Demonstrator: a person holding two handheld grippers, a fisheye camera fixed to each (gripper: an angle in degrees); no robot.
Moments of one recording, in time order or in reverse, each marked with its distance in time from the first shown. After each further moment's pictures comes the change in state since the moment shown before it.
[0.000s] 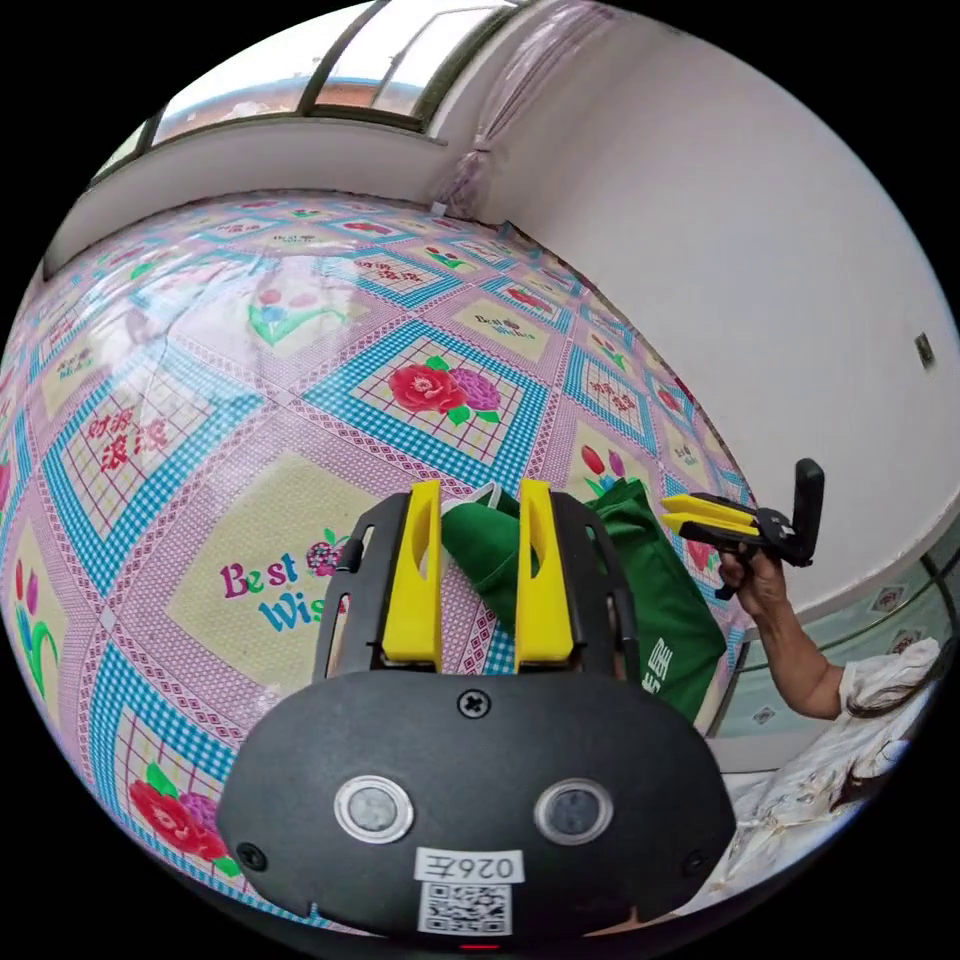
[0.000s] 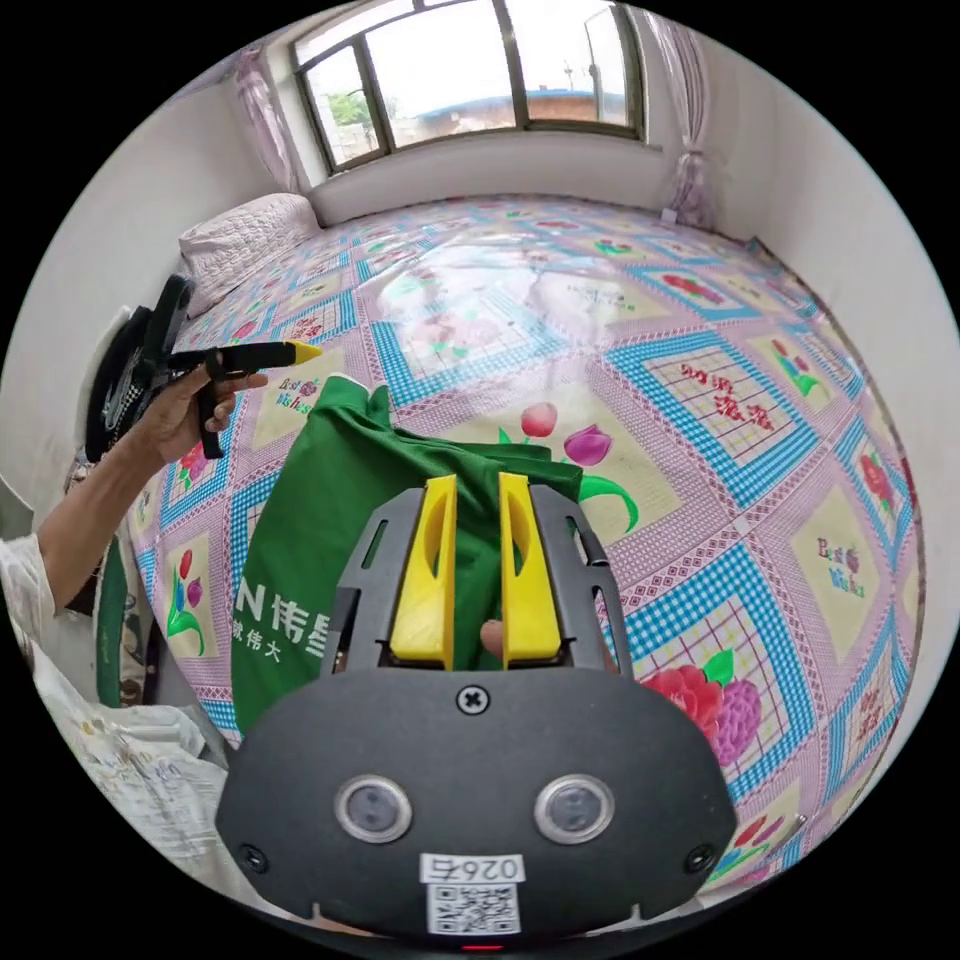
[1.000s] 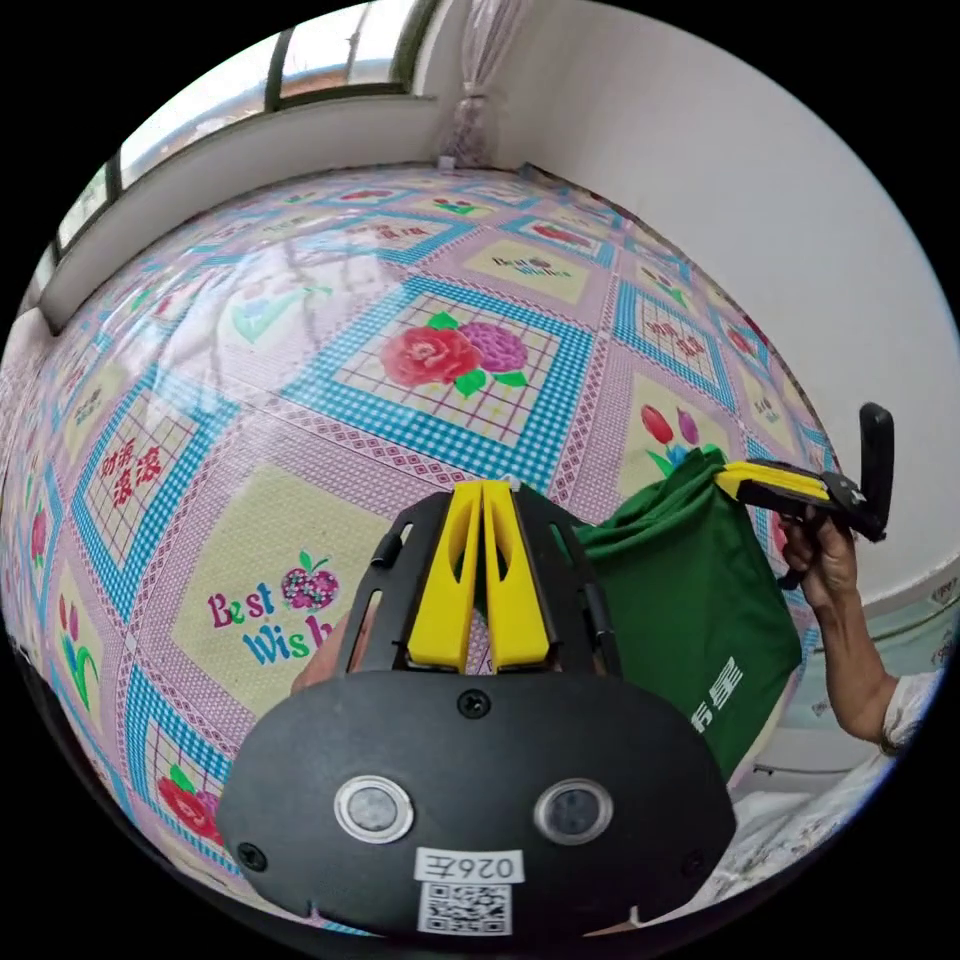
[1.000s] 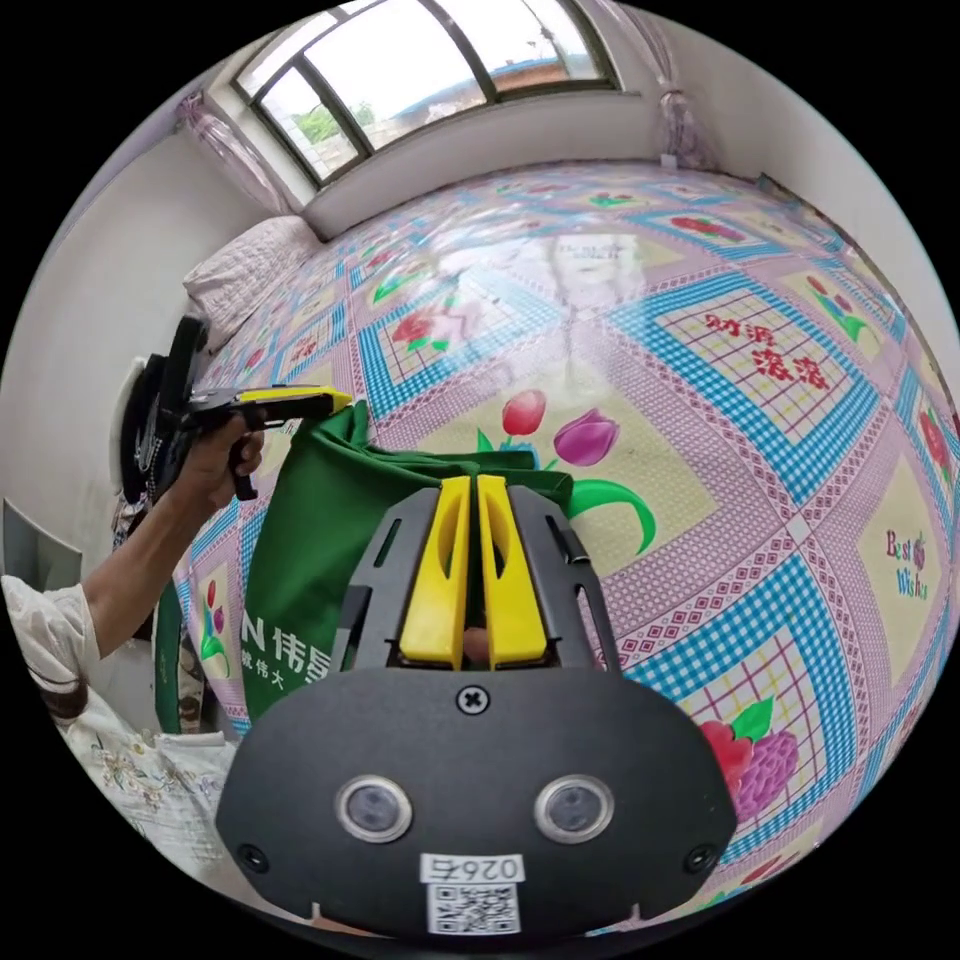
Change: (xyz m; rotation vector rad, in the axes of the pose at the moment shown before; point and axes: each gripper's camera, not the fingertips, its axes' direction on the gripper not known) left arm 0.022 -0.065 0.046 -0.087 -0.283 0.023; right arm 0.138 -0.055 0.050 -0.007 -0.133 0.100
